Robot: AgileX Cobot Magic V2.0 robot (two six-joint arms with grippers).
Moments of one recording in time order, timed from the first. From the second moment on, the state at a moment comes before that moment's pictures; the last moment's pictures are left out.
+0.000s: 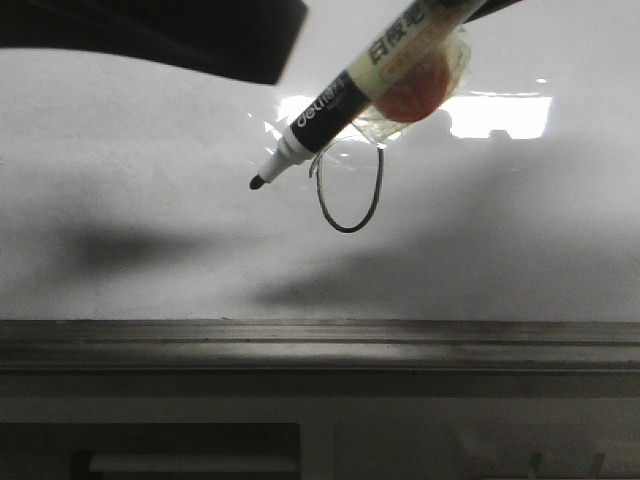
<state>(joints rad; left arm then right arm) -0.88 1.01 -0.70 -0.96 0.31 1.12 0.45 1.01 -0.86 0.87 0.82 -0.90</state>
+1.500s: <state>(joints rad) -0.78 0.94 -0.65 -1.12 0.13 0.99 0.18 0.90 -0.84 0.73 0.91 -0.79</state>
